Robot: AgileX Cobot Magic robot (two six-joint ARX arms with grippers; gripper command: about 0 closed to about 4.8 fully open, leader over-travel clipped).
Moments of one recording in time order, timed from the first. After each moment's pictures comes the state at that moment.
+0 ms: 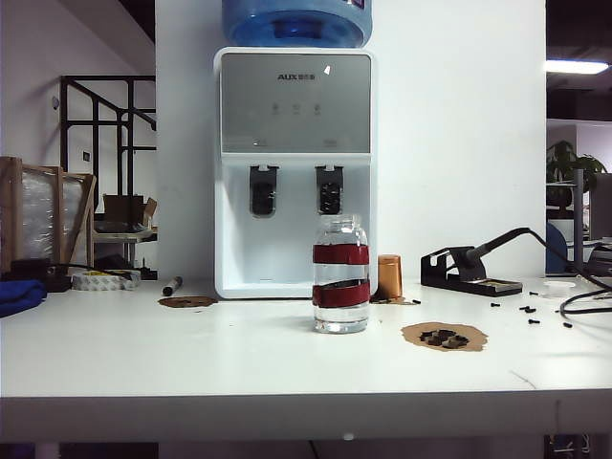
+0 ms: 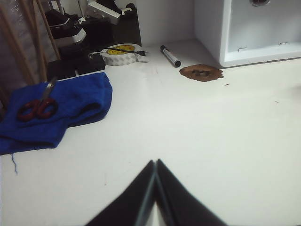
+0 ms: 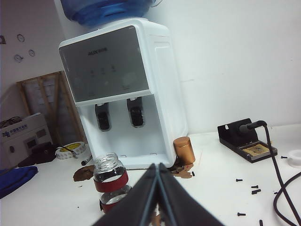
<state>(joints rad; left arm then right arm) 0.05 0.06 0.01 -0.16 0.07 0.09 0.02 0.00 0.05 0.10 -0.27 0.24</state>
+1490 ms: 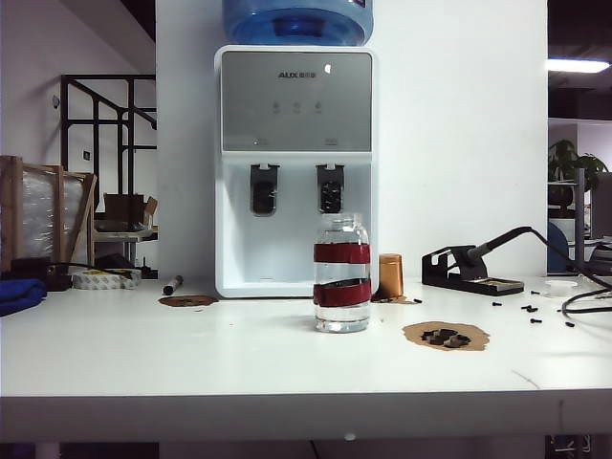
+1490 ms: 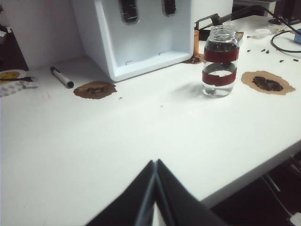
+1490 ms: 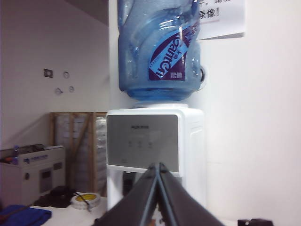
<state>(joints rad) -0.02 0.06 0.09 -0.27 0.43 0.17 0.02 0.06 0.28 0.18 -0.37 0.15</state>
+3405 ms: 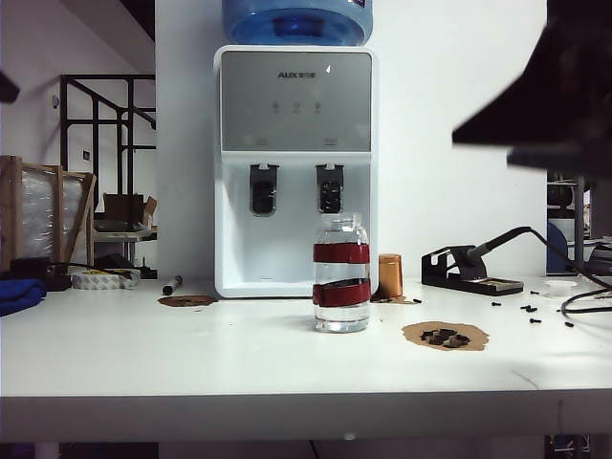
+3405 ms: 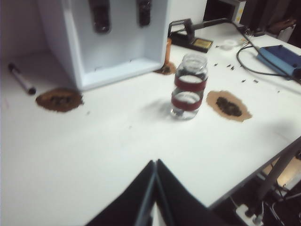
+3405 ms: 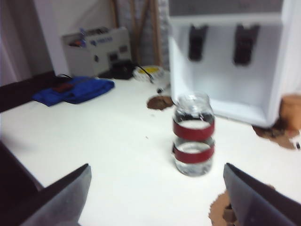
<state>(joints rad) -0.15 0.53 0.45 -0.25 0.42 0.07 0.30 0.90 0.16 0.62 -0.40 0.02</state>
